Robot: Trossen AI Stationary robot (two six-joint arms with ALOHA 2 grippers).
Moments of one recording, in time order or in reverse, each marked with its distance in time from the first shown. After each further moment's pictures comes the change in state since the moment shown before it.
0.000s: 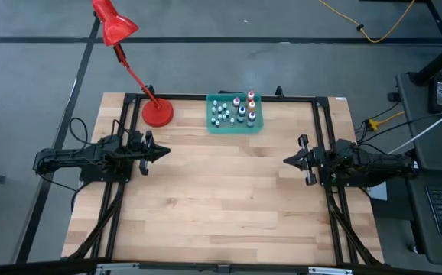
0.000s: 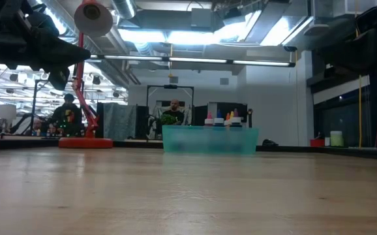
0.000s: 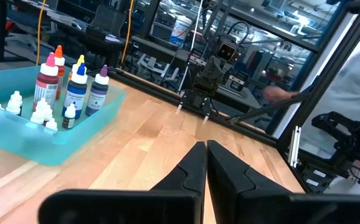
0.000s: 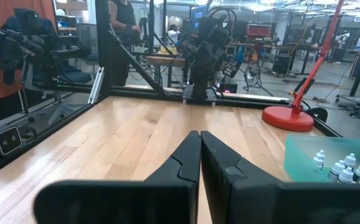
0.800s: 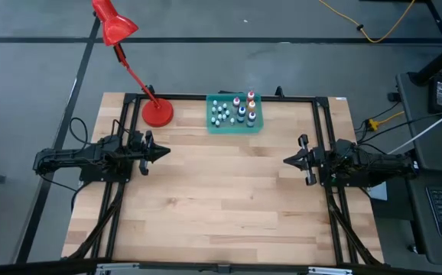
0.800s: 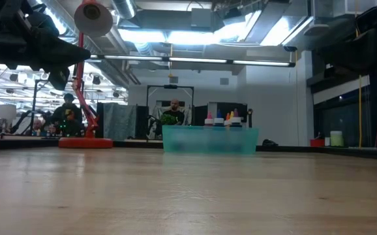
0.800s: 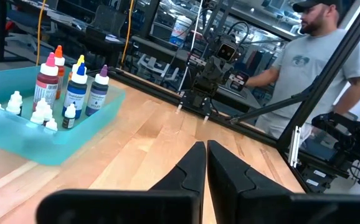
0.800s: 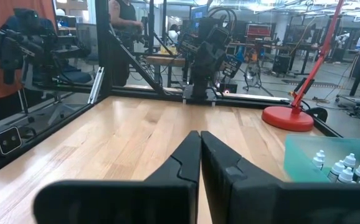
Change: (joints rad) left arm 0.000 0.000 0.000 0.000 0.000 0.000; right arm 0.000 0.000 0.000 0.000 0.000 -0.001
